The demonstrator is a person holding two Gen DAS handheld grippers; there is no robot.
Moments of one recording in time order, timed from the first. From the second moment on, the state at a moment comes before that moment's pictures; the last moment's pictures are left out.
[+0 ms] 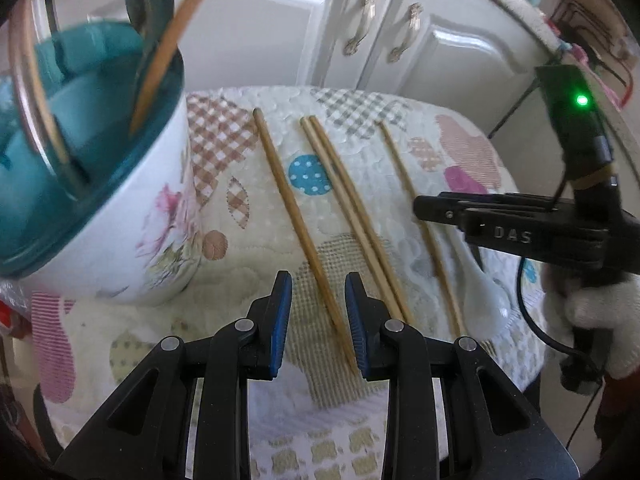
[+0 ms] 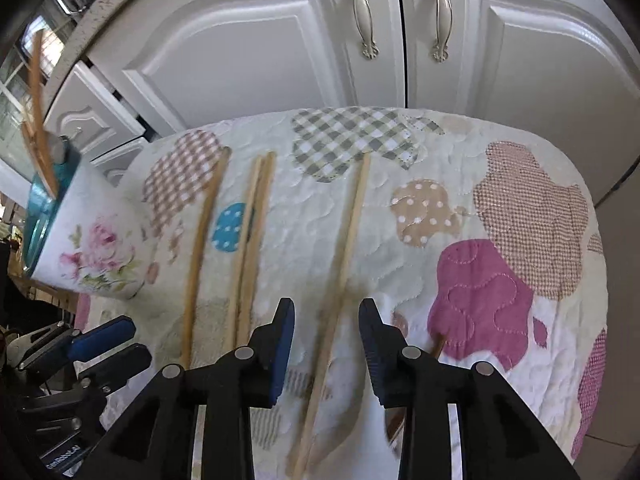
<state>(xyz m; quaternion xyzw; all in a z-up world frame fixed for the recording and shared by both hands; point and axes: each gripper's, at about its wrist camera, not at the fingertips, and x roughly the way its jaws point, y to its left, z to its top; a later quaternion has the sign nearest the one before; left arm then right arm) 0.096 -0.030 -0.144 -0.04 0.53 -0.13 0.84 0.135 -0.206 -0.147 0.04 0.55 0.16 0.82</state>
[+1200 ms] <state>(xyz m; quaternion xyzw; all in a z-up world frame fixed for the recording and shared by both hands) 0.097 -0.049 -0.159 0.01 0.55 -0.13 0.83 0.141 -0.173 -0.165 0.02 0.58 0.18 0.79</state>
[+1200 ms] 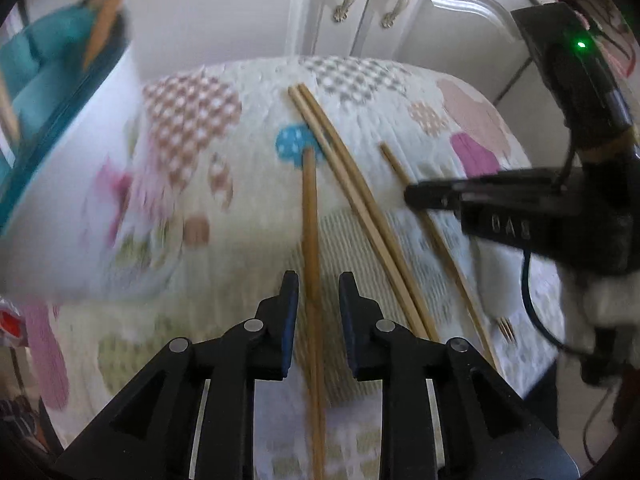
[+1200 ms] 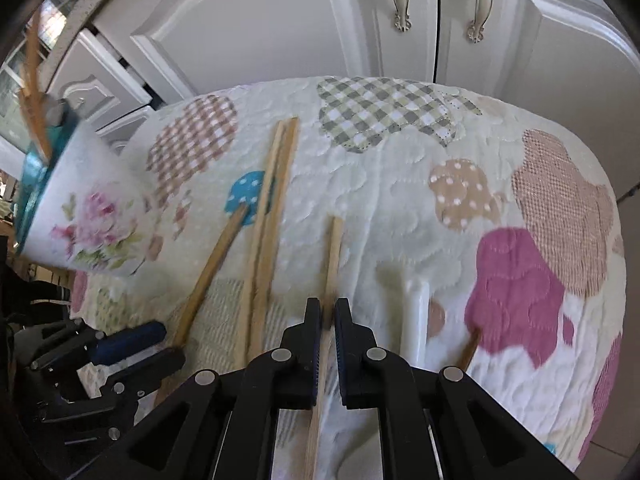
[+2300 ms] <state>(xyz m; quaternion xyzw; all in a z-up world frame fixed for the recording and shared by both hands) 0.053 -0.013 -0.030 -0.04 0.43 -0.21 0.88 0.073 -0.217 -0.028 0.06 0.45 0.27 0.85</state>
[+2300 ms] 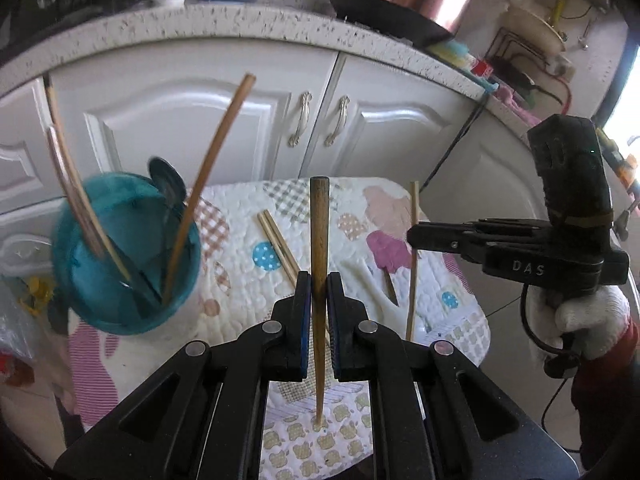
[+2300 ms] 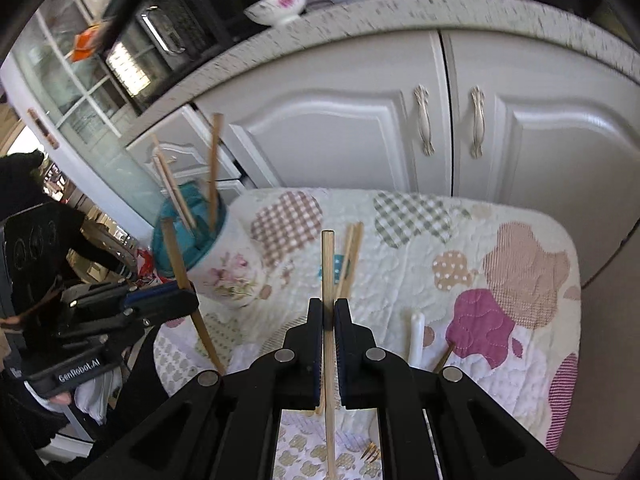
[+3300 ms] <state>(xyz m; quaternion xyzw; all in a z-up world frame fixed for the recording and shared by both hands) 0.033 0.008 0.012 -0.04 0.39 -0.18 0.90 0.051 -0.180 0.042 0.02 0.38 0.30 0.87</state>
